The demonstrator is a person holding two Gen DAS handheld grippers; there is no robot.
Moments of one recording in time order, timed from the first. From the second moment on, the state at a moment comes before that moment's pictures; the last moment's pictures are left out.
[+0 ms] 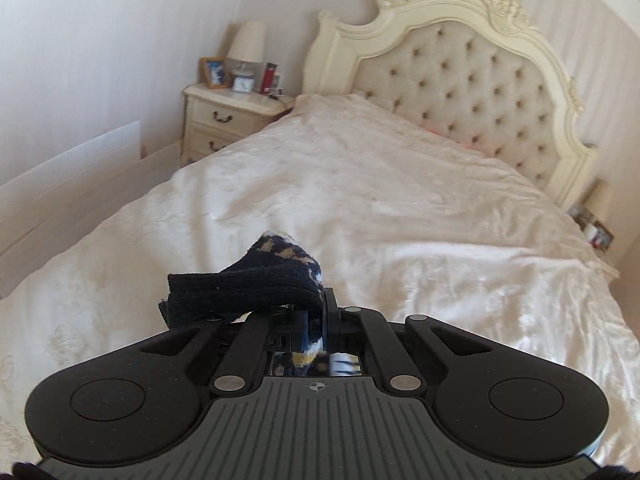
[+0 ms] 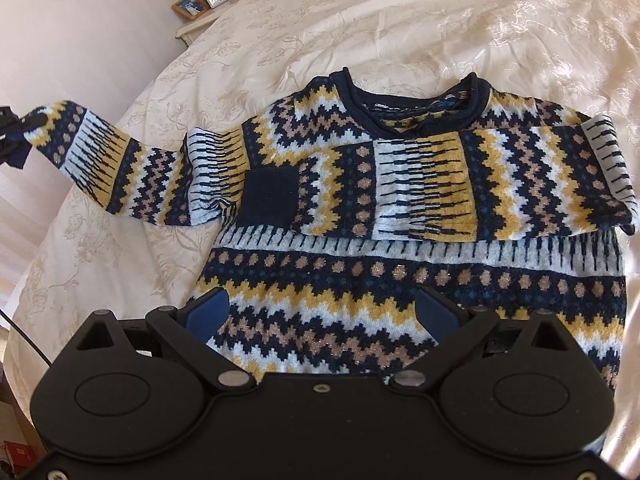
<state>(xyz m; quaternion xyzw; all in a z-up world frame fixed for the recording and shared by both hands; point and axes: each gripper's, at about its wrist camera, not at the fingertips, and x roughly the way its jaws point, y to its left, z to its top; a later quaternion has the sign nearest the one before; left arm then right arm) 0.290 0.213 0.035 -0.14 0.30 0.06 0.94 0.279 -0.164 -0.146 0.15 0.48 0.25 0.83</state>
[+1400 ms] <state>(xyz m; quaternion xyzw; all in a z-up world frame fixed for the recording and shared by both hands) 0.294 0.010 -0.108 -0.02 0.45 -0.09 0.89 0.291 -0.260 -0.168 0.17 0.47 0.17 0.85</state>
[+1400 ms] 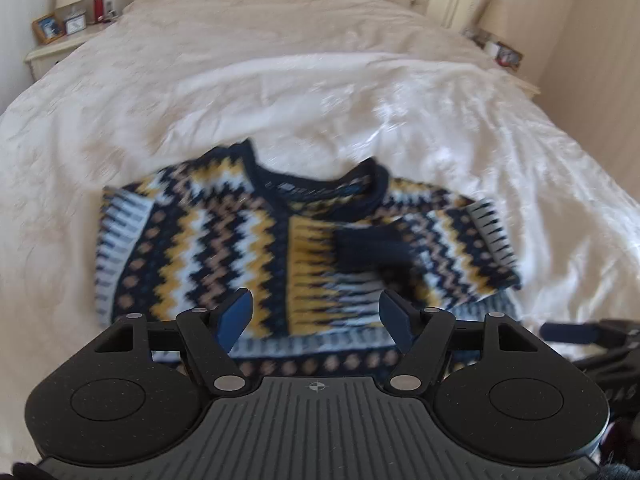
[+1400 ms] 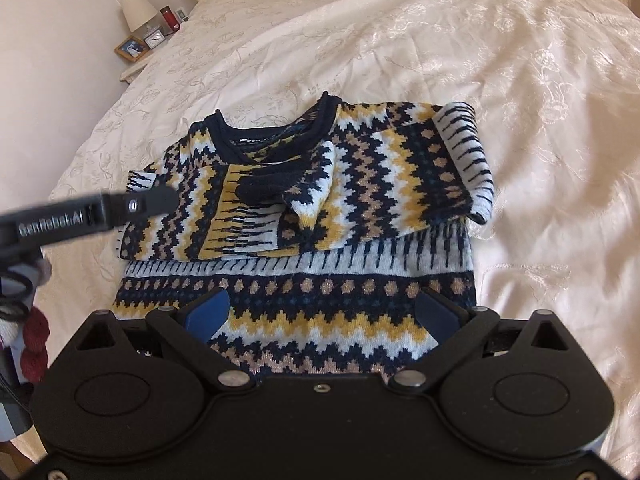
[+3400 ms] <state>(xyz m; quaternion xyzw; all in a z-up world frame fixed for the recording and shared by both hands) 0.287 0.093 -0.213 -0.06 0.56 0.01 0.83 0.398 -0.287 -0.218 0.13 0.49 0.10 0.86</state>
